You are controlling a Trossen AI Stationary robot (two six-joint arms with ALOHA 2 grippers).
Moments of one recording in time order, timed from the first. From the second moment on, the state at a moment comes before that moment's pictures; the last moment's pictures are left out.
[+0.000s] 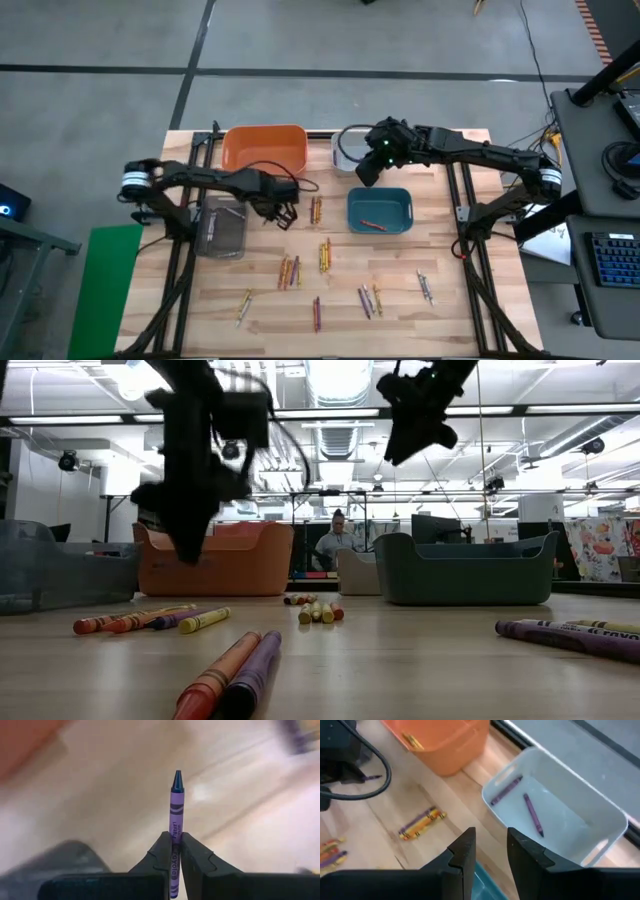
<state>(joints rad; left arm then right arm) 0.13 1.60 1.06 -0.92 -0.09 -0.83 -0.33 1.43 1.34 -0.76 0.12 0.34</state>
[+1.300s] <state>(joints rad) 0.17 1.23 1.18 0.03 -0.15 -0.22 -0.33 1.47 1.35 0.26 -0.38 0.34</state>
